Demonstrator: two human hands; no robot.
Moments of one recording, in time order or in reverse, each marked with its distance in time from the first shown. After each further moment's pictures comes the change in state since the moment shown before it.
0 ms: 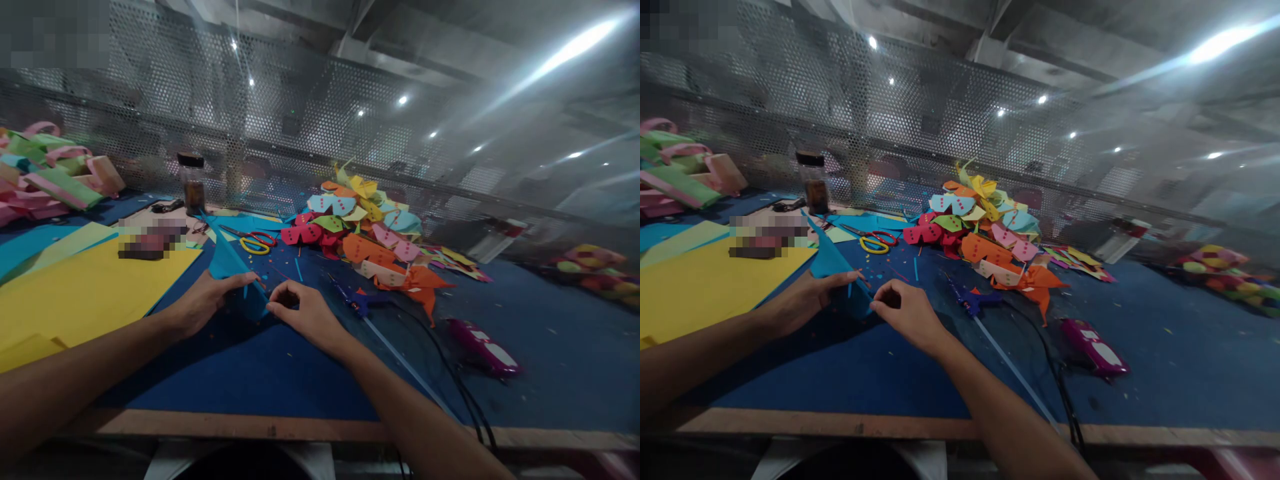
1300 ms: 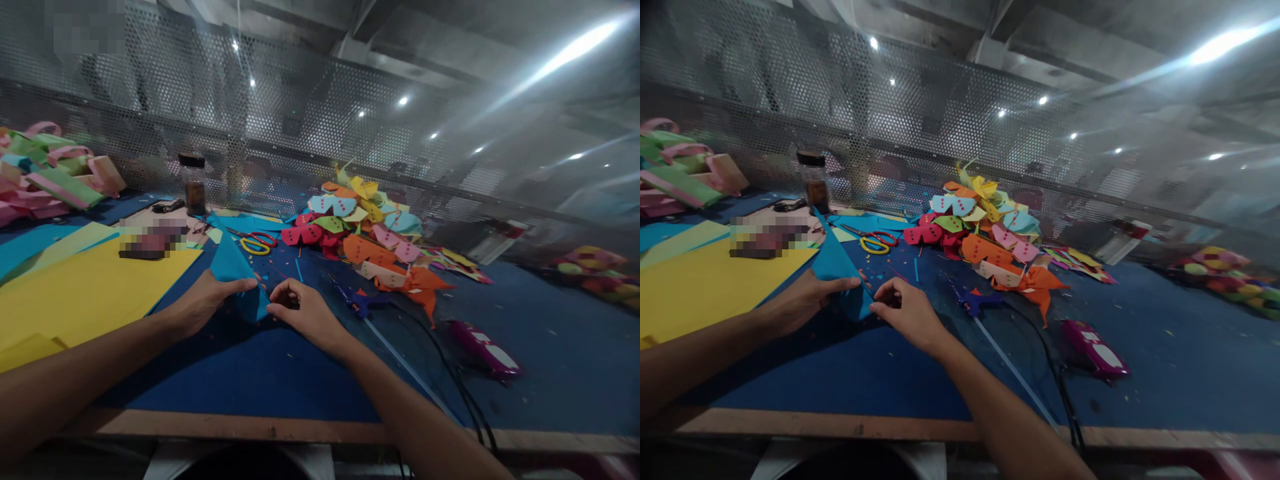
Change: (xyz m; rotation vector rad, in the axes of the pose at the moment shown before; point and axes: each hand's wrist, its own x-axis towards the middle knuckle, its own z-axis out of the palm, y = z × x) left_hand 0.002 -0.001 -0.001 0.062 0.029 0.028; right_hand 0.001 0.002 0.000 0.127 -0.030 0.060
